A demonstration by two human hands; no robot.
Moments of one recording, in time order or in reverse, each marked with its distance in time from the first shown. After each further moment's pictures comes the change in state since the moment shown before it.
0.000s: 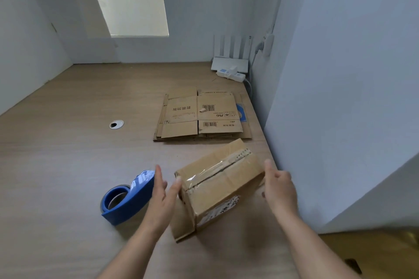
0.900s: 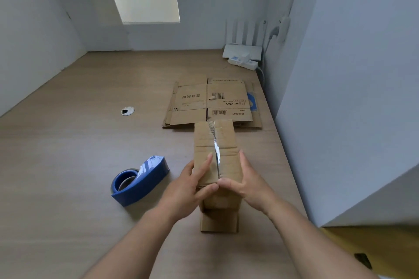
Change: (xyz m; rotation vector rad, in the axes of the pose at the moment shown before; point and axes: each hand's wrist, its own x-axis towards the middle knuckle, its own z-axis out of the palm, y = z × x) left_hand 0.006 0.002 0.013 0.754 -0.296 0.258; right_hand -0.024 -0.012 0.032 0.040 -0.779 -0.353
